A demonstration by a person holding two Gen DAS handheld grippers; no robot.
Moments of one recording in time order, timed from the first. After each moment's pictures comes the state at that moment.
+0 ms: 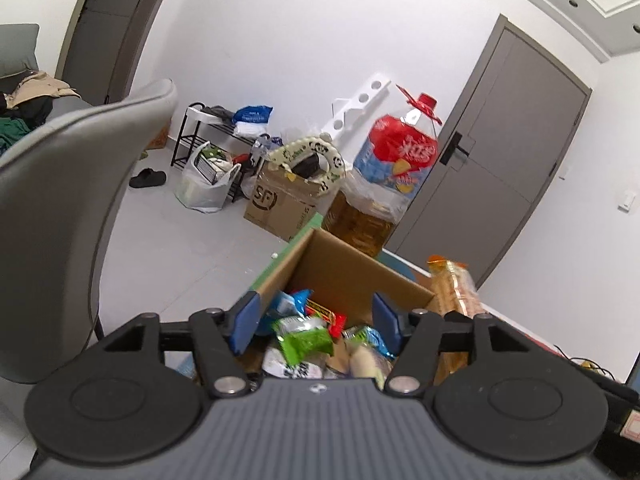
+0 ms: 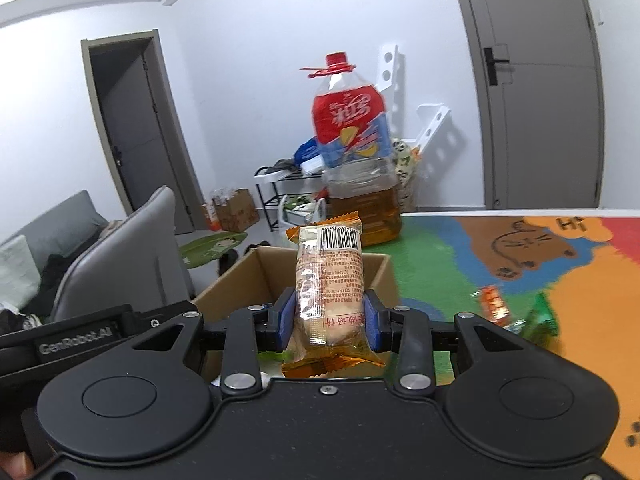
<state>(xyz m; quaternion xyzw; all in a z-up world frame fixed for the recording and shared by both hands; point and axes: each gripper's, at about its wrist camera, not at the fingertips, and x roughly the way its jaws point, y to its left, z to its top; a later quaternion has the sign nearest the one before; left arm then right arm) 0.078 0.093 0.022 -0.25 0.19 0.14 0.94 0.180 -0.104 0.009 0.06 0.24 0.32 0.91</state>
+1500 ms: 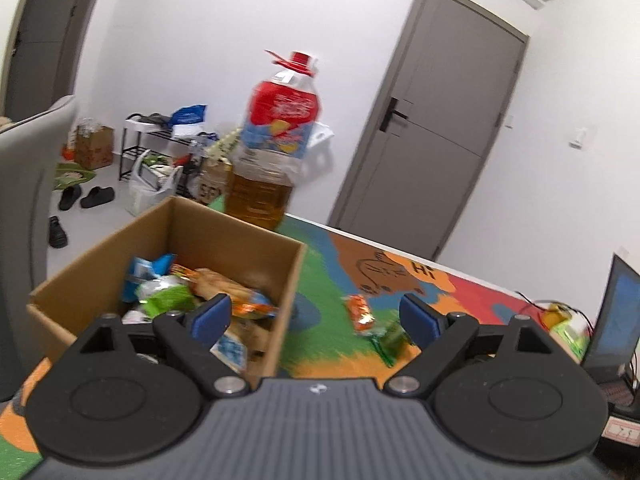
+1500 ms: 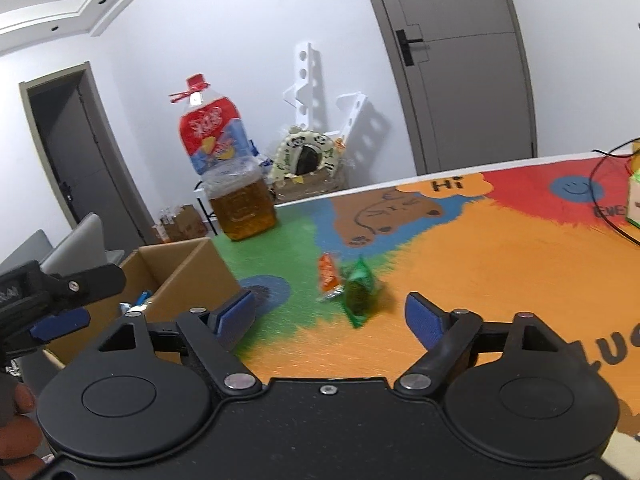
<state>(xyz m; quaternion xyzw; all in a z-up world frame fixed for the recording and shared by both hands) 0.113 -0.031 0.028 -0.17 0.21 0.06 0.96 0.199 -0.257 -0.026 0.10 0.26 0.22 0.94</state>
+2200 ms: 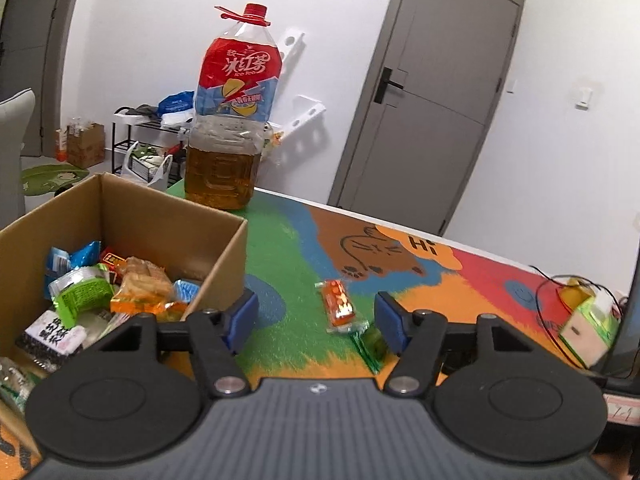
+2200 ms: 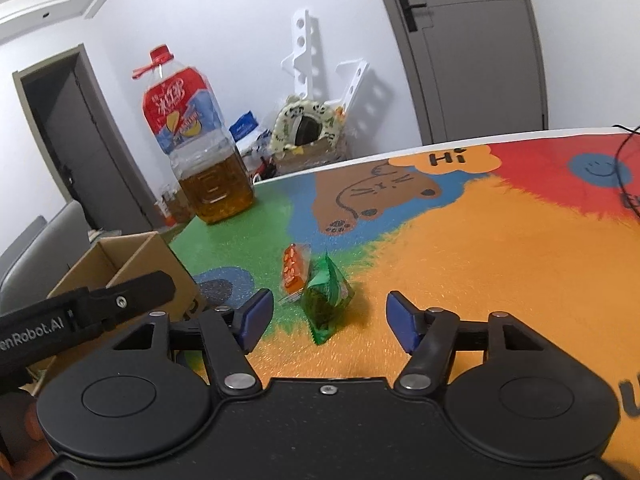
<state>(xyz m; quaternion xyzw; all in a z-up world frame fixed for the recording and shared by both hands) 0.184 -0.072 -0.001 -0.15 0.24 0.07 0.96 0.270 -0.254 -0.049 0.09 0.31 0.25 0.91</state>
